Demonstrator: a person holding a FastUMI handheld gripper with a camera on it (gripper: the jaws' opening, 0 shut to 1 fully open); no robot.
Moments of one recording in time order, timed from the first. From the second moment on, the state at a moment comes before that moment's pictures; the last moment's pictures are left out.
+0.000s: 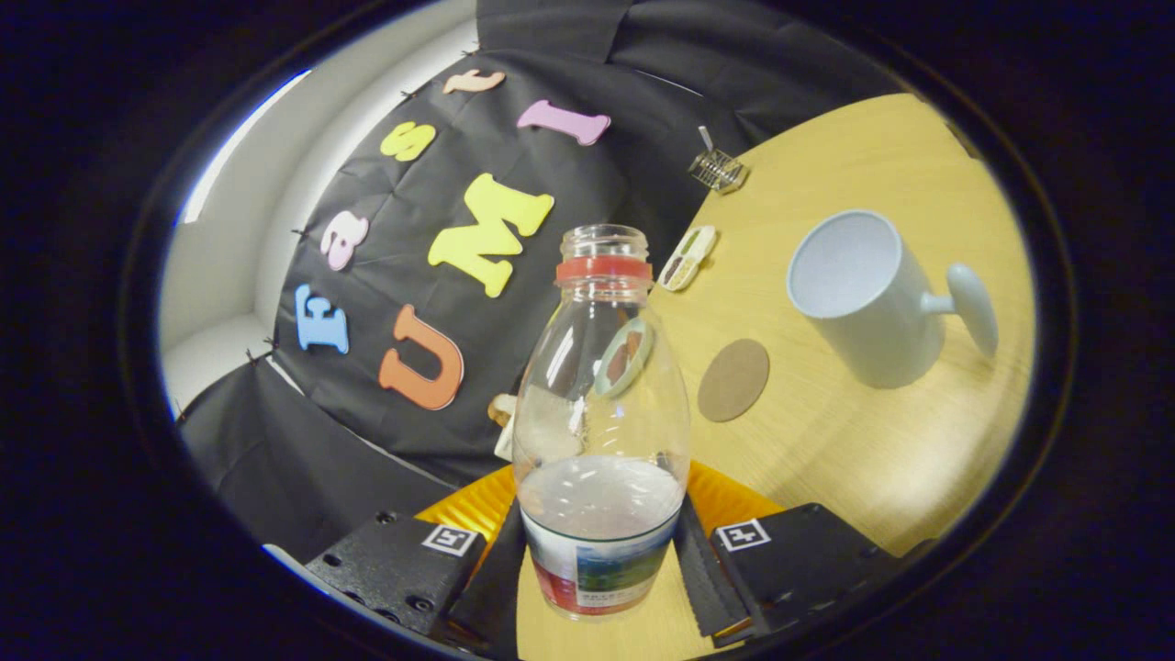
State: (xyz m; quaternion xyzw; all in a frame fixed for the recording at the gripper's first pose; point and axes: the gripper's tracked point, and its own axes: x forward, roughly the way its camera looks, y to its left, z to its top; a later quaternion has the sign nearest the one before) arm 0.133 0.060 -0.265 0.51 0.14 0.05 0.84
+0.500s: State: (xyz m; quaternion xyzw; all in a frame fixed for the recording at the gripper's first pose) arm 0.130 0.042 -0.240 0.63 0.13 0.06 0.76
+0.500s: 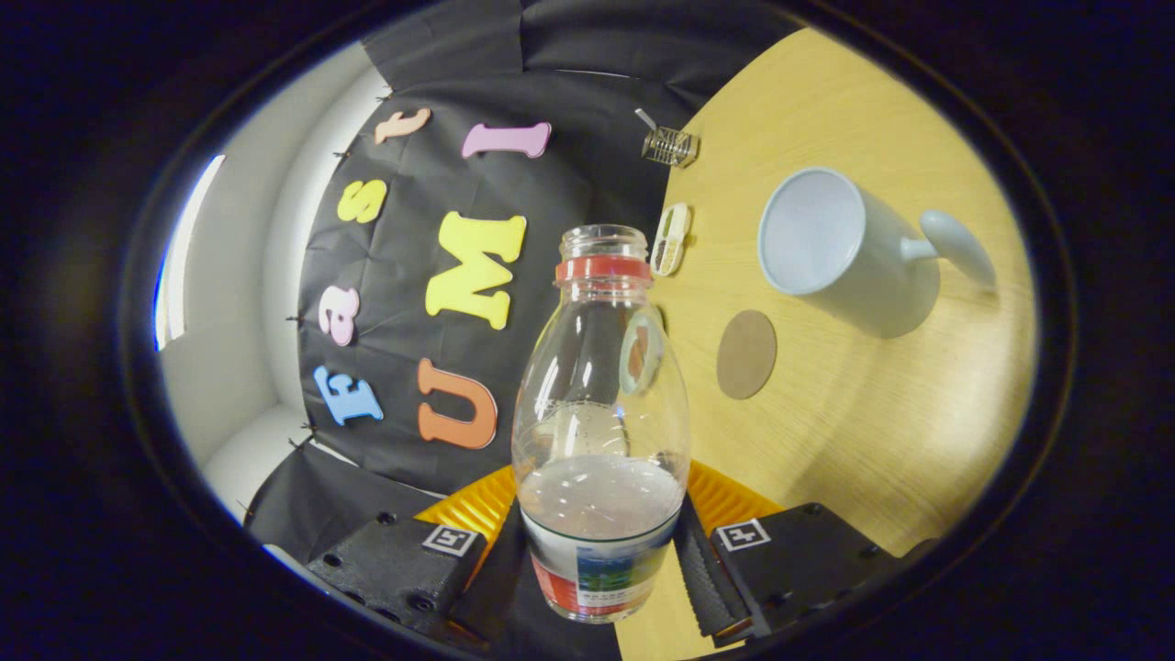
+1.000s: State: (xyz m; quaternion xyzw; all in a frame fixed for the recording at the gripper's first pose) arm 0.127 0.029 -0.240 0.71 0.14 0.04 0.69
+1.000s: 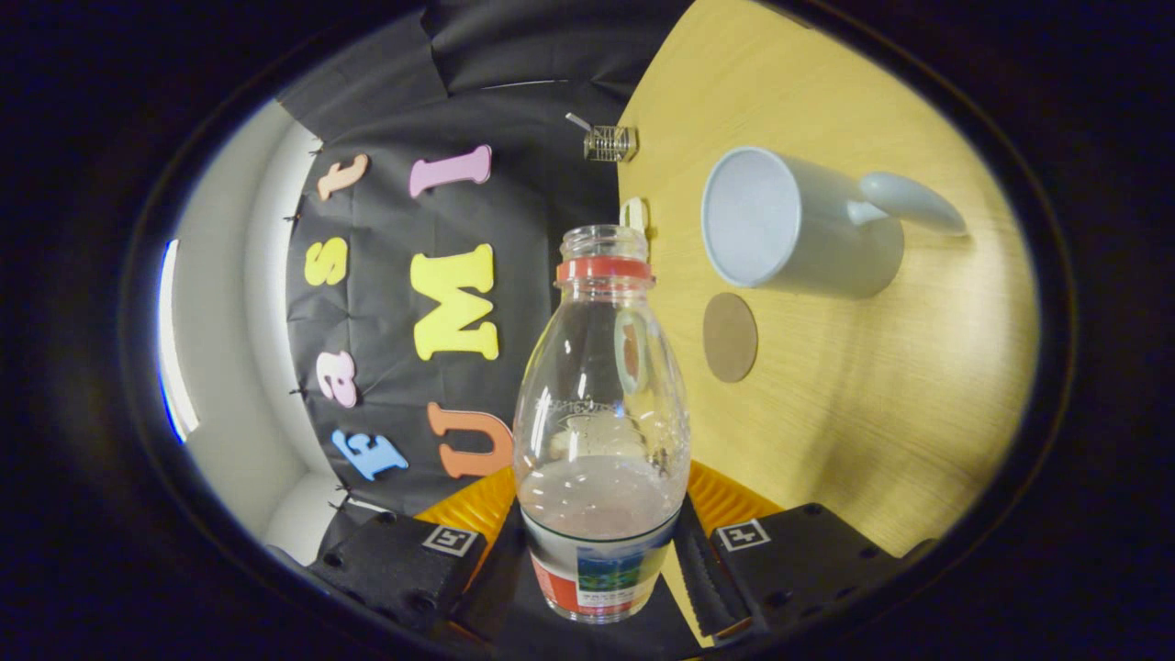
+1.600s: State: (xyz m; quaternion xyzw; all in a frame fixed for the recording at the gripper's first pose) arm 0.130 0.023 -0.238 0.75 0.14 0.05 0.65
